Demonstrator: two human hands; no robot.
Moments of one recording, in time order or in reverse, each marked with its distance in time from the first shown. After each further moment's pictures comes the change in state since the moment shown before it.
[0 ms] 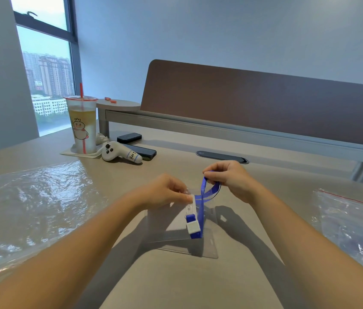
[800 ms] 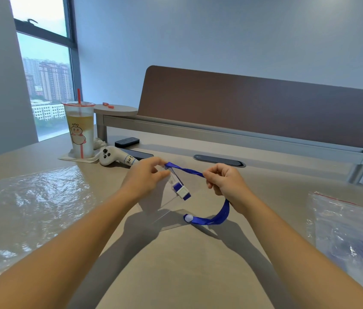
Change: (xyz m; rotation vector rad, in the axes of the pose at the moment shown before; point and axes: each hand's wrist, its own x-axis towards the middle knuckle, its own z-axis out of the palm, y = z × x) left_hand 0.012 -0.008 -0.015 0.087 0.562 -0.085; right_hand -0.012 0.001 0.006 0.018 0.146 -0.001
